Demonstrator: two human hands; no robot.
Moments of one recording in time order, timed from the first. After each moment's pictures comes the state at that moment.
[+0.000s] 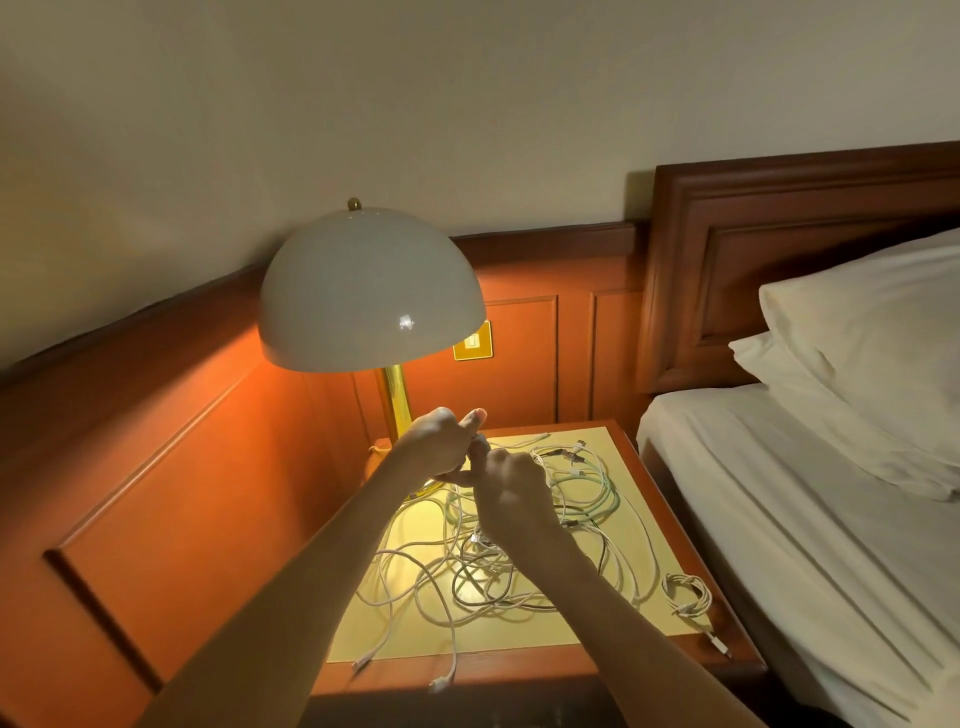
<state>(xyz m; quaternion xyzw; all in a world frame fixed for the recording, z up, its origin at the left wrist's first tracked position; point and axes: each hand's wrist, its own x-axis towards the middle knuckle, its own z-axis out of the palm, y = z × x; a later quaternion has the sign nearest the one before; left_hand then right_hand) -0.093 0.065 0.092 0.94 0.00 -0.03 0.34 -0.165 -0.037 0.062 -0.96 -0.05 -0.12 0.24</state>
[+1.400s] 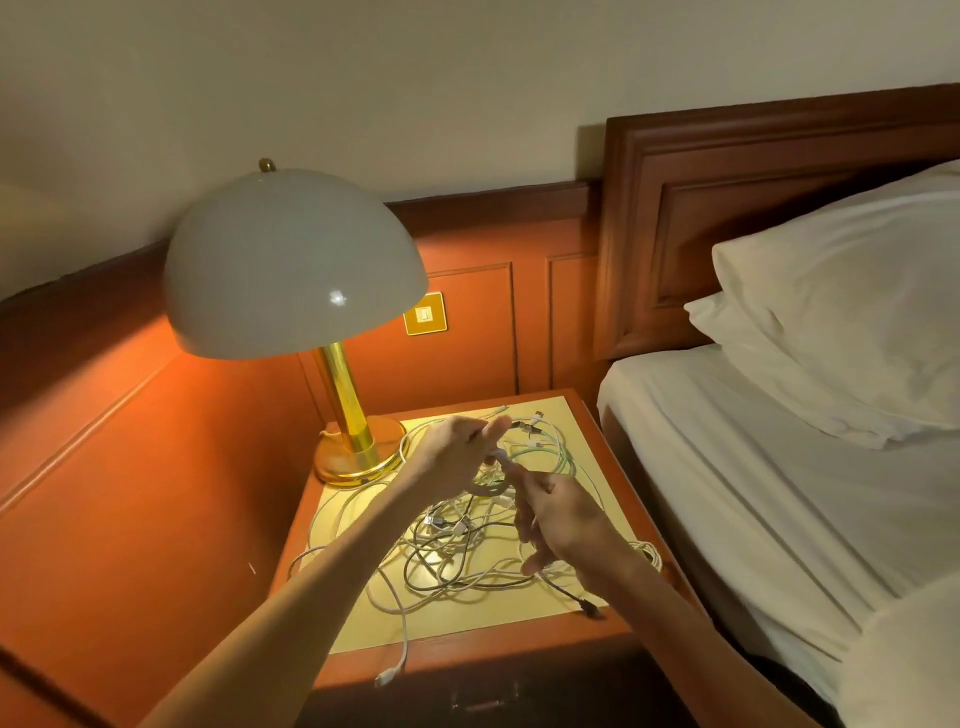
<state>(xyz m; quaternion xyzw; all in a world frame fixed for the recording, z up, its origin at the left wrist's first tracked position) -0.102 0.003 0.044 0.90 -0.20 -0.02 0.39 -0.202 -0.137 0.030 -0.75 0.06 0.06 0.66</state>
